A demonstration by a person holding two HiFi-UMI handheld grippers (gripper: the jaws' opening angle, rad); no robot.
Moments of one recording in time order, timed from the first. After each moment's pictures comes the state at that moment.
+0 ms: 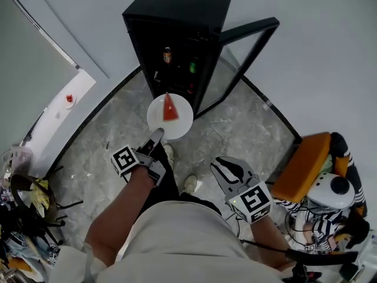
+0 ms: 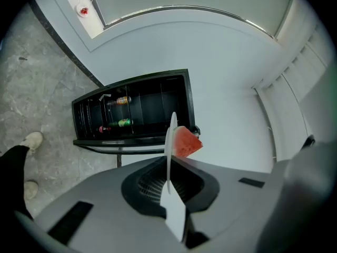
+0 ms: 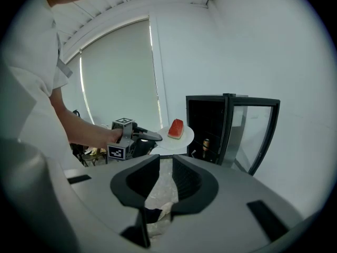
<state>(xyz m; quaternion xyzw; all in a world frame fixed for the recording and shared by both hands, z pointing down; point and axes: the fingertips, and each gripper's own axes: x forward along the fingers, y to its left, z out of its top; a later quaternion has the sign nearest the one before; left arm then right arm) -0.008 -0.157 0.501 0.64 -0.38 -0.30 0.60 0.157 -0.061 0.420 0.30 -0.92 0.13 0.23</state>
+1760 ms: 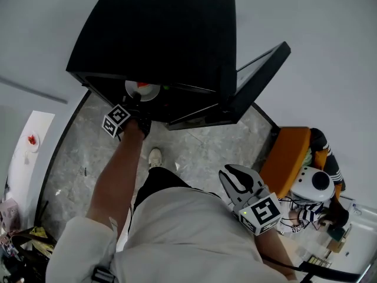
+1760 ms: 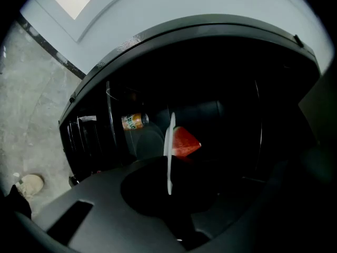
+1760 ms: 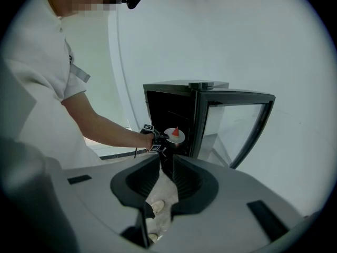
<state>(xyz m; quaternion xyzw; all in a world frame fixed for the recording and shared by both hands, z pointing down) -0.073 -0.556 0.702 0.57 -0.47 -0.23 0.63 0.142 -0.288 0.422 0.41 -0.83 0.19 0.31</state>
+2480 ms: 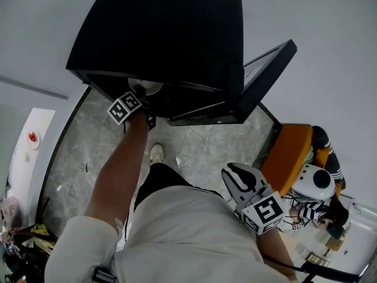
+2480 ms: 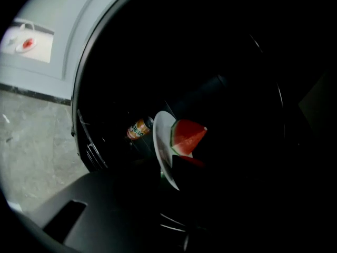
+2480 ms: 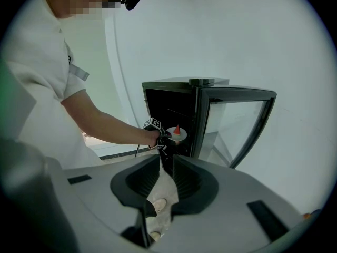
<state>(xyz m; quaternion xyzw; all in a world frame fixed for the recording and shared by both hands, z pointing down) -0.067 -0.569 0.713 0.61 -0.53 -0.06 0.58 0.138 -0.290 0.426 0.41 -0.83 0.20 0.31</state>
